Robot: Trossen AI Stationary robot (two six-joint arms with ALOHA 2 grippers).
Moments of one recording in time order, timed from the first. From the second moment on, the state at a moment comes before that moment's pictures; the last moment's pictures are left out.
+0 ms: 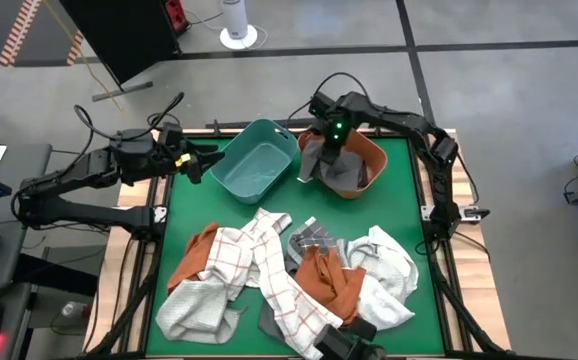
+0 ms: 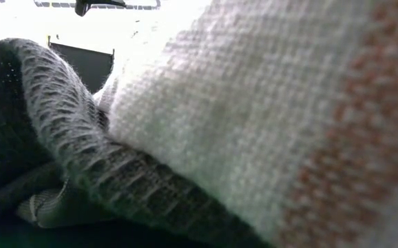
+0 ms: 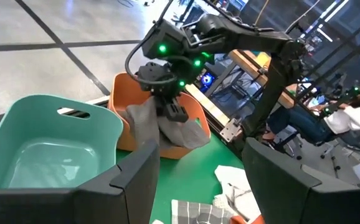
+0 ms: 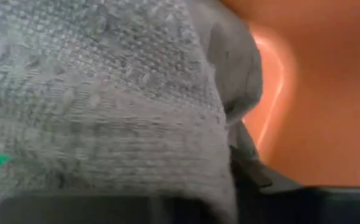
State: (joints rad) left arm 0.19 0.80 1.12 -0.51 -0.27 -0.63; right arm -0.65 2.02 1.75 -1.13 0.00 -0.18
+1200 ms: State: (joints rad) left arm 0.19 0.80 1.12 -0.51 -0.25 -0.64; right arm -0.44 1.86 1.83 -1.22 0.03 -0.50
